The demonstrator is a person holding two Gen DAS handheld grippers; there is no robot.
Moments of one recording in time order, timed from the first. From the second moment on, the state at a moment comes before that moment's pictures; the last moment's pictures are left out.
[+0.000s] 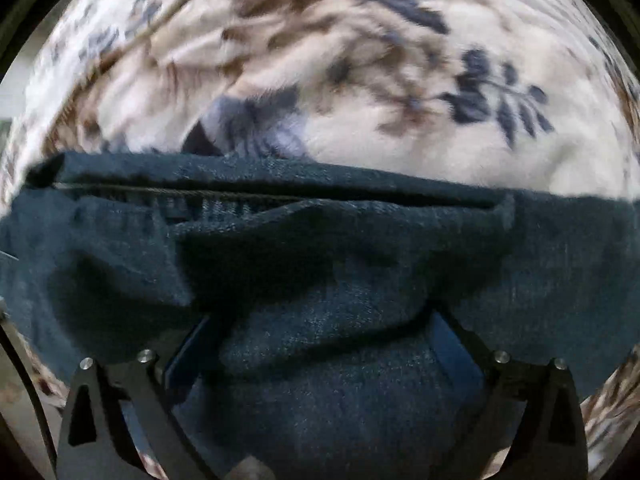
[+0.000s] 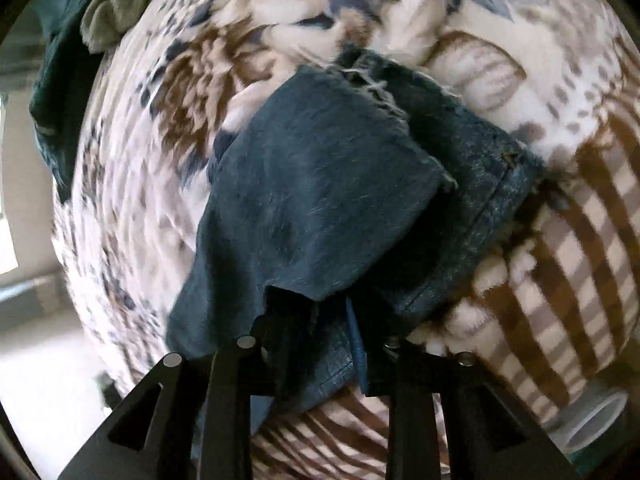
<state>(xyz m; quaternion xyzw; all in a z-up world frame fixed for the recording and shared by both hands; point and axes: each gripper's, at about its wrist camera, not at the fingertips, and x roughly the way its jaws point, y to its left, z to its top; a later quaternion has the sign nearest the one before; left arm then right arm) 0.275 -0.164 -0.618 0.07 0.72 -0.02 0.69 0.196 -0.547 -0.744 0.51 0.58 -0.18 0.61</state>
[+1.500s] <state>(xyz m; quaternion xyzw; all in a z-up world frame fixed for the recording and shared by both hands) 0.237 -0.236 -0.561 0.13 0.69 -0.06 0.71 0.185 -0.596 -0.758 0.48 0.59 -0.24 0.61</state>
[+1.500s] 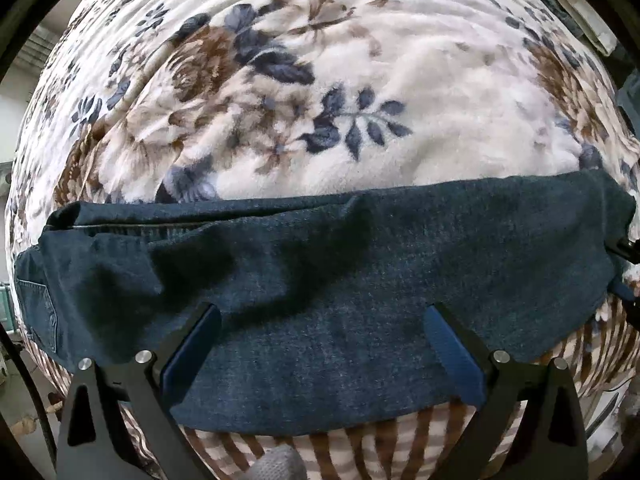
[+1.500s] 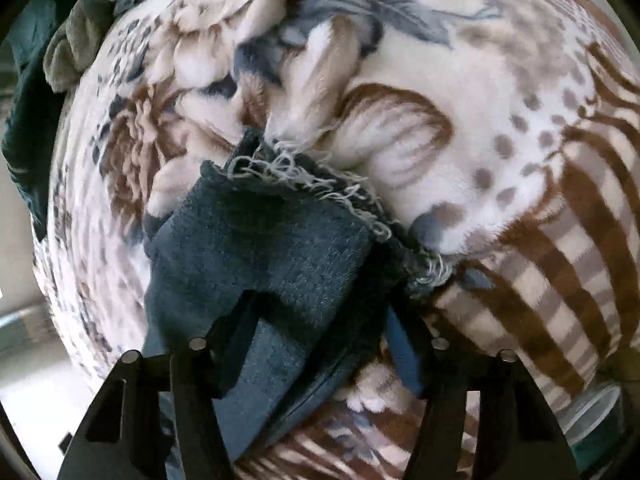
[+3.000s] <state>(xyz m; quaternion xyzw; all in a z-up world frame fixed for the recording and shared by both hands) 0.311 0.190 -0.539 0.04 0.66 0.27 0.70 0.459 -0.031 -0.708 0.16 0.76 0.25 0.58</state>
